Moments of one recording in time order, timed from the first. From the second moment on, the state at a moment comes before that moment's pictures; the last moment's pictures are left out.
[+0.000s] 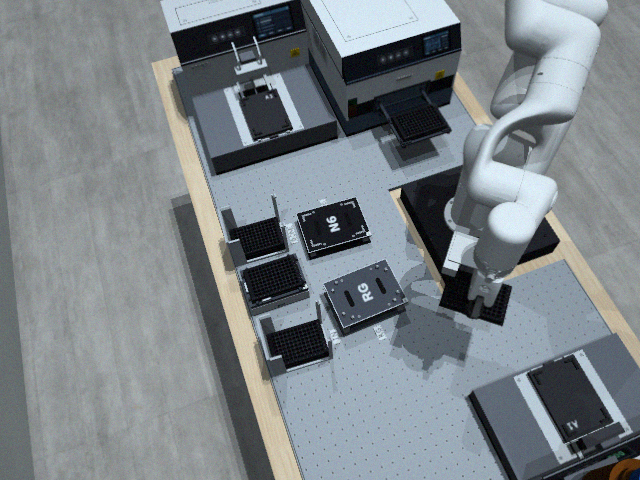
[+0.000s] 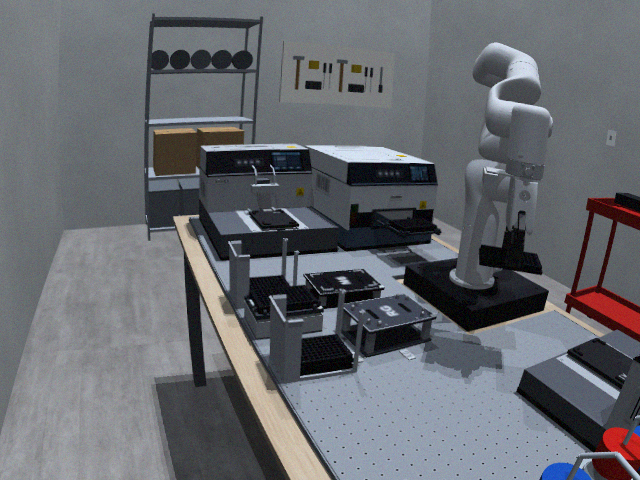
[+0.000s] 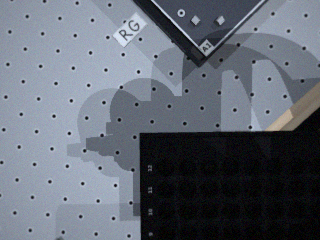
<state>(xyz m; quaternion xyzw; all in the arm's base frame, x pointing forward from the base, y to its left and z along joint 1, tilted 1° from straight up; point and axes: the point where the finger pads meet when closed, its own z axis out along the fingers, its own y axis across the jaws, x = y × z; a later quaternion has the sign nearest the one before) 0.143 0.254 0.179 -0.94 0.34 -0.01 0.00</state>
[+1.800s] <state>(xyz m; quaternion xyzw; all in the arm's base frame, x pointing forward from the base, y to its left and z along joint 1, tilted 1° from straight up) 0.020 0.321 0.178 -0.85 0.53 -0.01 0.00</state>
